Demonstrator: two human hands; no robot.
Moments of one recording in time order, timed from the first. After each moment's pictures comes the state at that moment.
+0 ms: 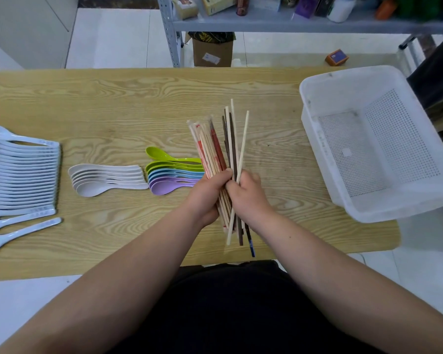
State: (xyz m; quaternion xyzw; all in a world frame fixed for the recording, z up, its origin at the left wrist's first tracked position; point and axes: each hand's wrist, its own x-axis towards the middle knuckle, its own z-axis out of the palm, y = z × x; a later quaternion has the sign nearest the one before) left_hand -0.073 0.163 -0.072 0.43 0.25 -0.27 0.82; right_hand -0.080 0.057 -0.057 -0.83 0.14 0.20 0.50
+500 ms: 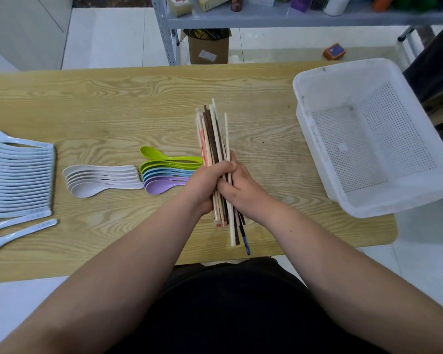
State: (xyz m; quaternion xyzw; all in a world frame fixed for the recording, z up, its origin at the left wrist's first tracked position) left_hand -0.055 0.155 -0.067 0.51 0.25 -0.29 0.77; right_hand -0.074 0.038 -0.046 -0.84 -0.01 0.29 0.45
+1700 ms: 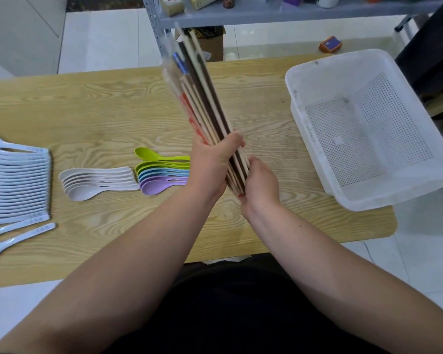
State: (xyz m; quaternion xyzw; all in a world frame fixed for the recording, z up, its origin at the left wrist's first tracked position) left_hand -0.039 0.117 -0.024 0.56 0.17 -0.04 0.81; right_hand -0.077 0.042 -0.026 -0.57 0.41 0.07 0.70
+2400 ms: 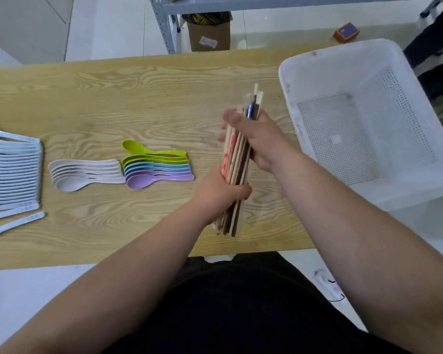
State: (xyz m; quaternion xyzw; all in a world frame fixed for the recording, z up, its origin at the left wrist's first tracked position) left_hand -0.079 0.086 -0.066 0.77 0.15 -0.23 0.57; right_hand 0.004 -0.032 -0.027 -0.63 0.15 0.21 0.73
